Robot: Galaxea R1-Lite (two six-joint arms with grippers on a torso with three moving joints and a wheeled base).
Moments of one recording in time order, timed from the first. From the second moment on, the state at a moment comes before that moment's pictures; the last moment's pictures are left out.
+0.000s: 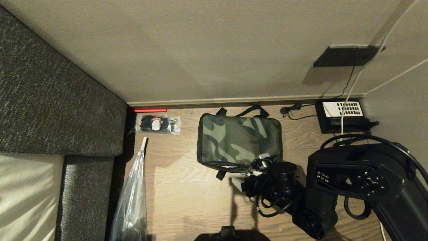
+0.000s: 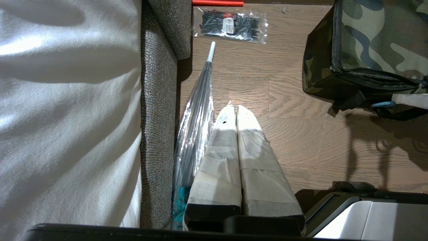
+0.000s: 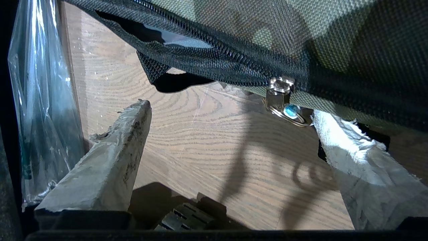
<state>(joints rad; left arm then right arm) 0.00 0.00 0.00 0.00 0.01 0.00 0.55 2.49 -0.76 -1.39 0.04 0.19</state>
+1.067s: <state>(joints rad) 0.00 0.00 0.00 0.00 0.01 0.00 0.54 2.51 -0.76 -1.45 0.05 0.15</state>
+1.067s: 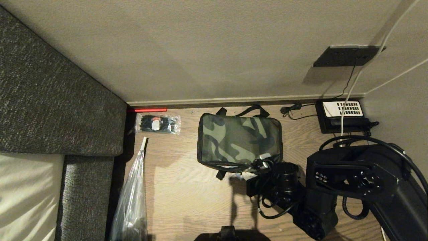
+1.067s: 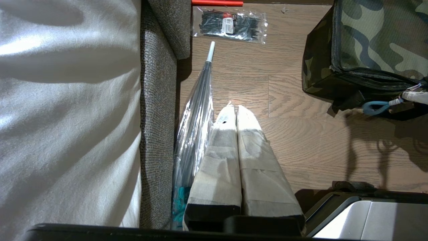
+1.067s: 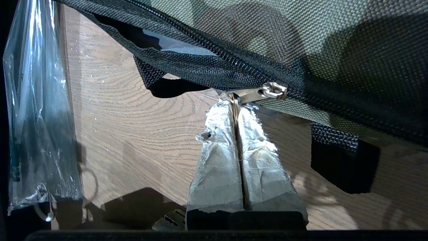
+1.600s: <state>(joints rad) 0.00 0.00 0.00 0.00 0.01 0.00 0.49 2.48 -0.71 -1.45 0.07 0.07</state>
